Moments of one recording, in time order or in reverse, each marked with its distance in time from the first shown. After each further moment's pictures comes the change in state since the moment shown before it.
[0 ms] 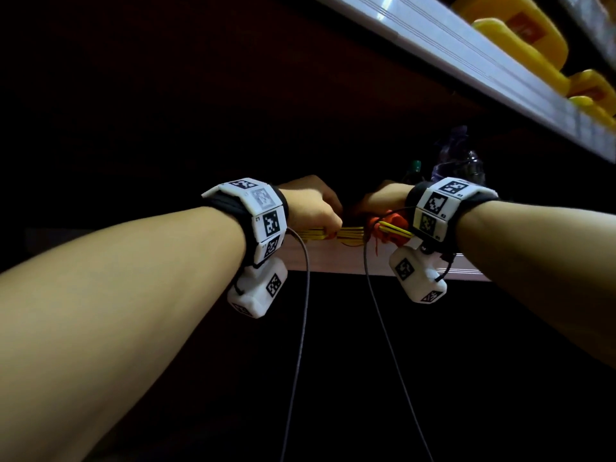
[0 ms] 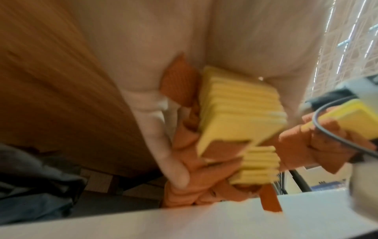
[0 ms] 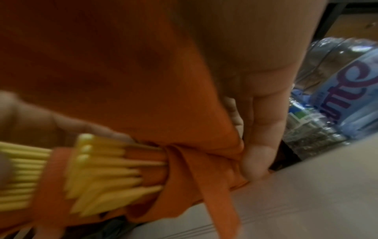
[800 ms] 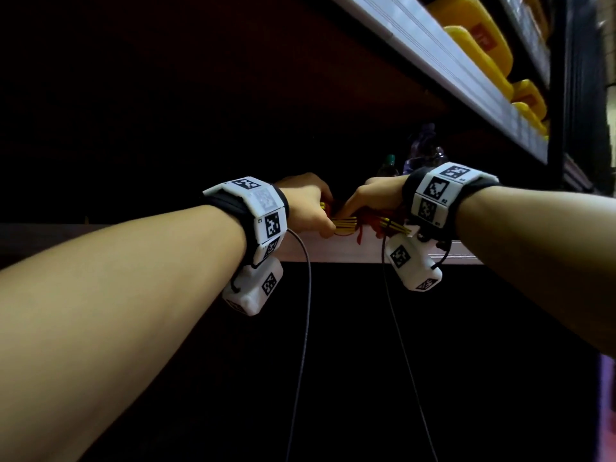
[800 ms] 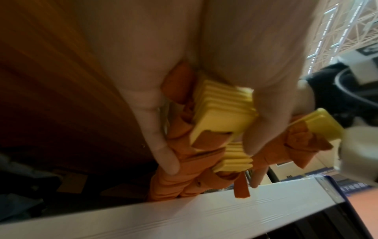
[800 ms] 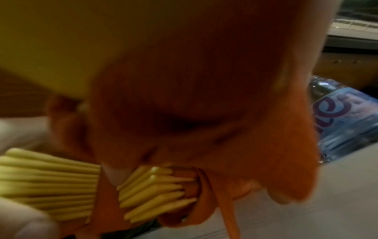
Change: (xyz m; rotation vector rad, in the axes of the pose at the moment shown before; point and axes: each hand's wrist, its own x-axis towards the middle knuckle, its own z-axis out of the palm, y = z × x) left_hand 0.012 -0.026 0.009 0.111 0.026 0.178; right_hand -0.030 -0.017 0.001 -0.069 -0.085 0.130
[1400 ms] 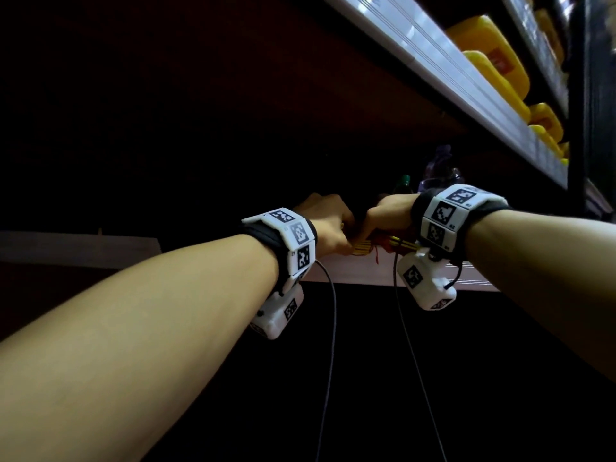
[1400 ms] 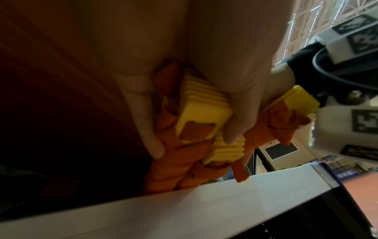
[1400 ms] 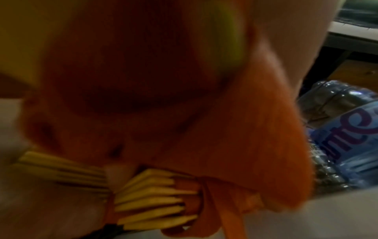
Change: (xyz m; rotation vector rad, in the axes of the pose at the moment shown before) left_hand 0.013 0.000 0.012 0.089 0.084 0.026; right_hand 0.008 -0.006 -0.001 -0.074 0.057 -0.025
